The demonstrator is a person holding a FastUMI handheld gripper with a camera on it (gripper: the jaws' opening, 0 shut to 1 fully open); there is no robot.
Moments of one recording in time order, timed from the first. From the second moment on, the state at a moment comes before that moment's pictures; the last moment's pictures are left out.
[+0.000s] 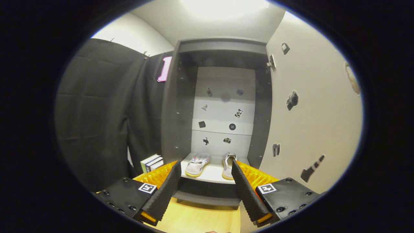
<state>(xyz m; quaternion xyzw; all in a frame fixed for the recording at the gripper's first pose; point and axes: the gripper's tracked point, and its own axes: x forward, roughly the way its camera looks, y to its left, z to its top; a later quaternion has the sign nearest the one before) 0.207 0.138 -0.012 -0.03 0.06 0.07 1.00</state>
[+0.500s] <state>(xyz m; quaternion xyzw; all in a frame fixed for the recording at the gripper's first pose) 0.025 0.086 -0.023 0.03 0.07 0.08 0.99</state>
